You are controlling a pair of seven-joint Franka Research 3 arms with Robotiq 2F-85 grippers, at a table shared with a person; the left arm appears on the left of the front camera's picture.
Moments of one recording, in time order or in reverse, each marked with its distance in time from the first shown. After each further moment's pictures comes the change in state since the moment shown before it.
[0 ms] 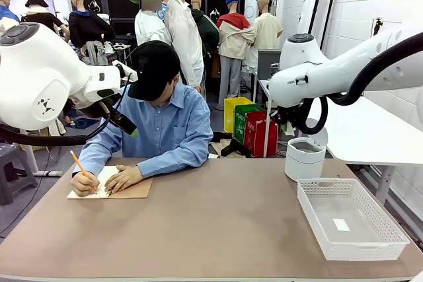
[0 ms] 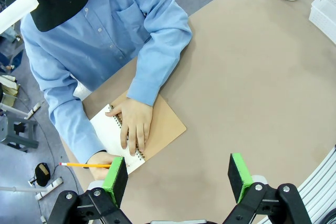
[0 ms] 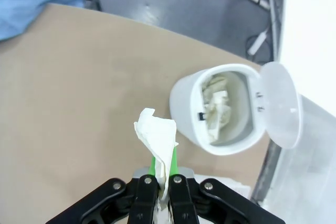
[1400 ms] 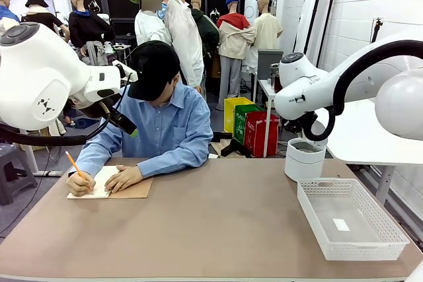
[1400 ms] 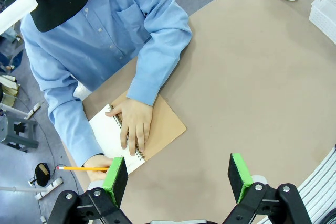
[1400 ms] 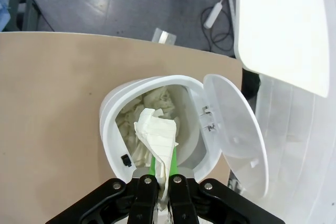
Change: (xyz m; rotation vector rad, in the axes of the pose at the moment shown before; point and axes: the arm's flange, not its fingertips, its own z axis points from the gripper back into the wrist) left arm 0.000 0.000 0.000 0.000 0.000 0.000; right arm 0.028 -0.048 -0.086 -0.215 0.111 -0.095
